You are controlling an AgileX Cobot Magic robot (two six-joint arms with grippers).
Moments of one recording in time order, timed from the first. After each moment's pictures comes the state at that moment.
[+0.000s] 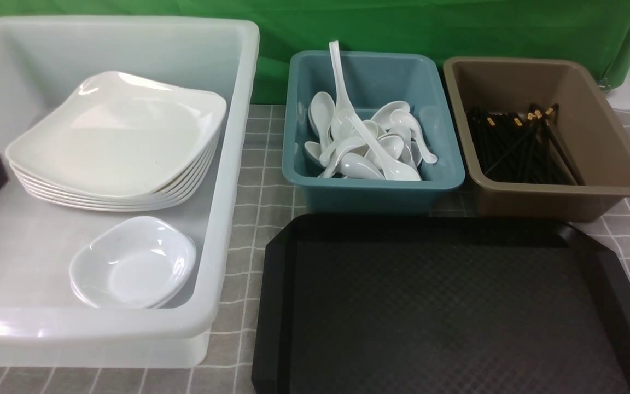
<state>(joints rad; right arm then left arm) 0.06 0.00 0.01 -0.18 0.24 0.19 -0.32 0.39 -0.50 -0.14 0.17 0.24</state>
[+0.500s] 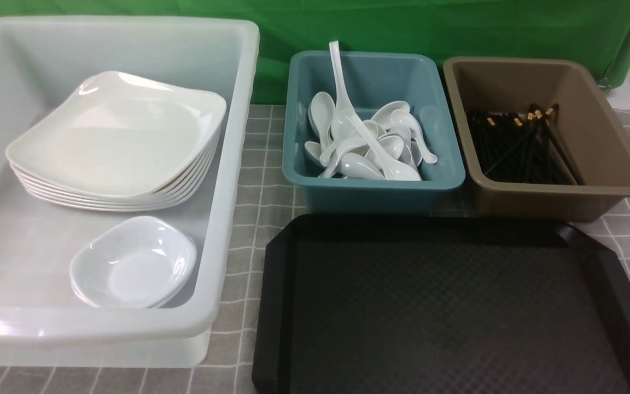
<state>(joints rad) 0.06 0.00 0.01 -0.18 0.24 0.19 0.08 0.01 -0.02 0.03 0.18 -0.05</state>
